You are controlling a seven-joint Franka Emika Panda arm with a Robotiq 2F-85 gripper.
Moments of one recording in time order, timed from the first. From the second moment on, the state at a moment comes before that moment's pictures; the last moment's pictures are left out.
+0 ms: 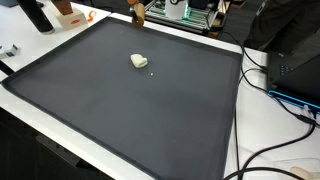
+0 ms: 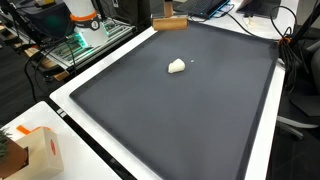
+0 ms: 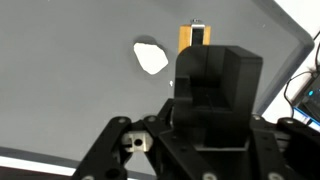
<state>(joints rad) -0.08 -0.06 -0.03 -2.02 0.25 1.88 -0.73</state>
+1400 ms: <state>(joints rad) -0.01 -0.20 -0.03 -2.02 0.06 1.88 -1.05</state>
